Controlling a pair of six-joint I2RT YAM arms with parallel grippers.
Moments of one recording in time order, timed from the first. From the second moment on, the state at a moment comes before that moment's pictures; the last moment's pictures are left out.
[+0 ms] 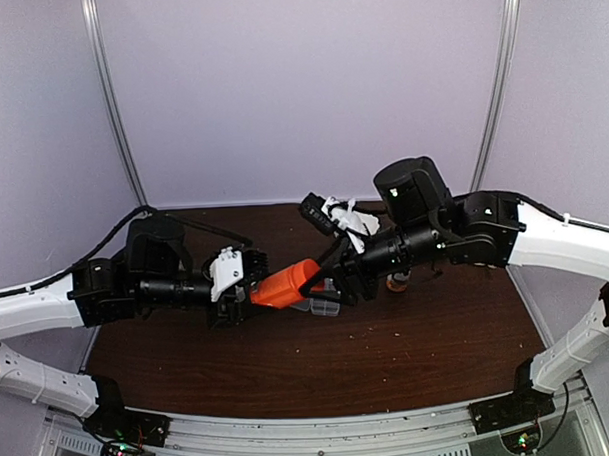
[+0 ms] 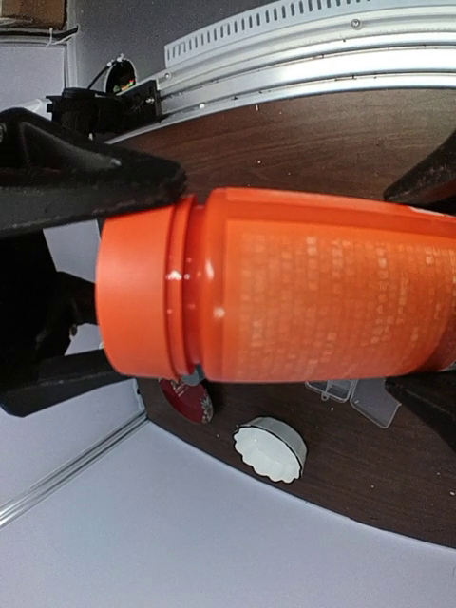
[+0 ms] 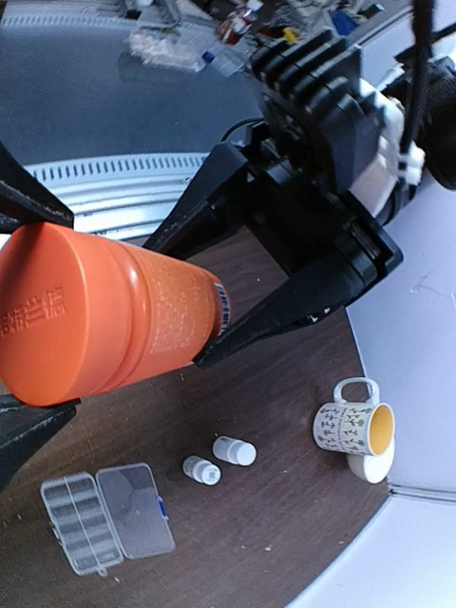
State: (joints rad) left arm -1.03 1.07 0.87 -0.21 0.20 0.48; right arm 1.10 1.40 1.35 -0.48 -0.27 0.10
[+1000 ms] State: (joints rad) left arm -1.04 1.08 0.87 -0.21 0.32 0.46; right arm 1.13 1.26 1.18 -0.37 -0.23 -1.16
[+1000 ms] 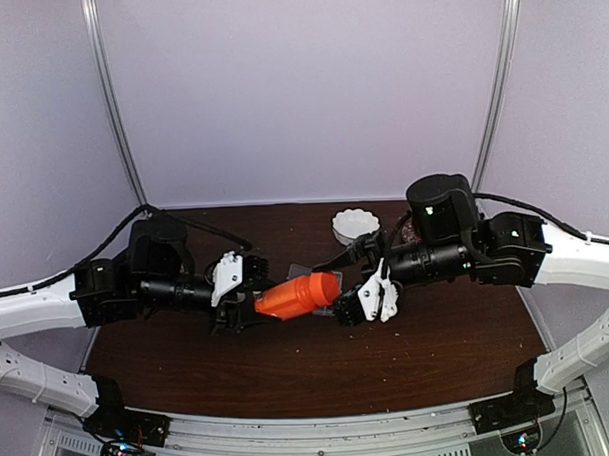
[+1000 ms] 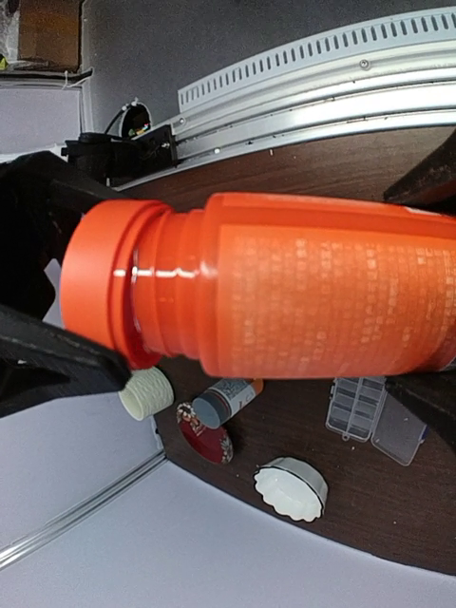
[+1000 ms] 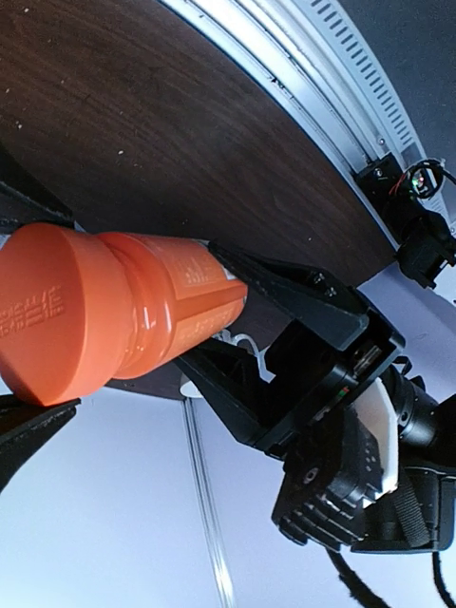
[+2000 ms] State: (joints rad) left arm -1.04 1.03 0.75 -0.09 0.19 0.38; right arm 1.10 1.06 0.91 -0.41 -0.35 -0.69
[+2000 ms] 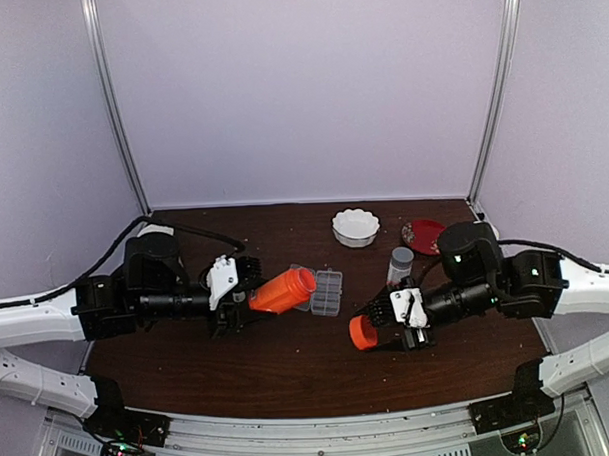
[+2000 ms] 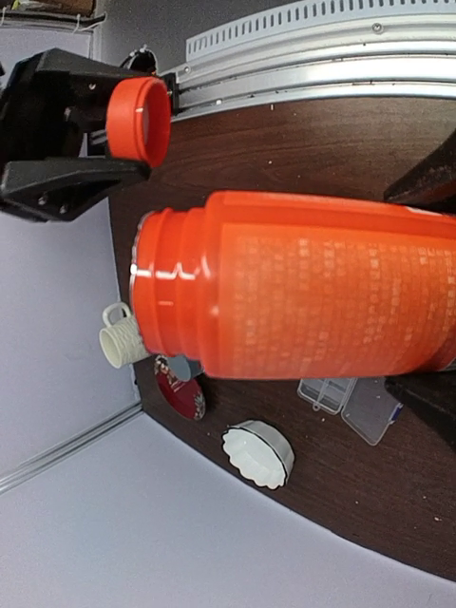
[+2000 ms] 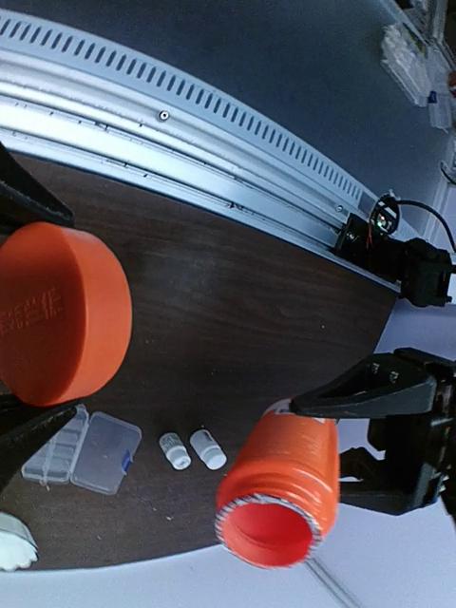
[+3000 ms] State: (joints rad) left arm -1.04 1.04 0.74 0.02 0.09 0.25; right arm 0.94 1.64 0.93 -0.59 0.16 0.44
